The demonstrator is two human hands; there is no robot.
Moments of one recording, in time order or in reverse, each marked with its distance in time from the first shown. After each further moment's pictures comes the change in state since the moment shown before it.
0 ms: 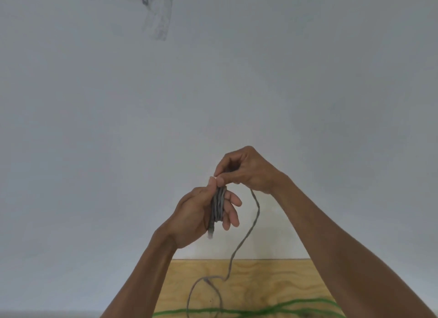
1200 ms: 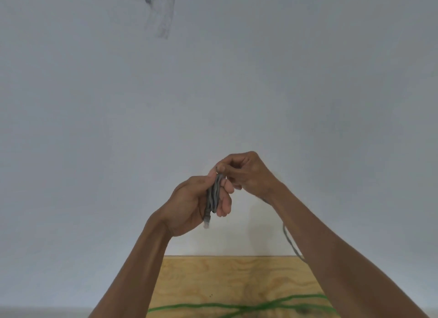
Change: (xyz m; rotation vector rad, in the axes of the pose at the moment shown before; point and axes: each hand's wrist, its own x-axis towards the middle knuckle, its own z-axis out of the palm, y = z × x) left_hand -0.003 0.016 -0.005 -0.095 -0.075 0.043; right_hand -0.013 0.007 0.018 0.069 0.206 0.043
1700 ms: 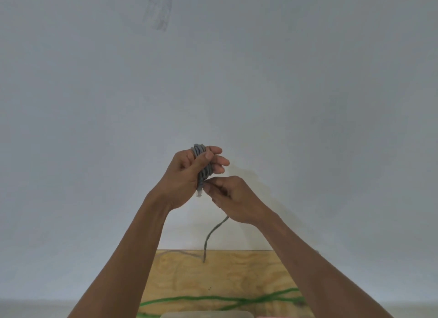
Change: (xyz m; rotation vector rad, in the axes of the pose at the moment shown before) left_hand 0.023 0.008 -0.021 0.232 0.256 0.193; right_hand -0.032 0.028 0.040 -0.368 -0.032 0.003
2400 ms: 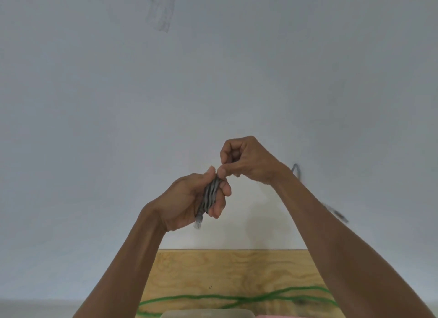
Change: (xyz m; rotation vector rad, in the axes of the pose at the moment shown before) left_hand -0.034 0.004 0.009 -0.211 -0.326 -0.313; right_hand 0.035 -0.023 -0.067 0.252 -0.112 -0.075
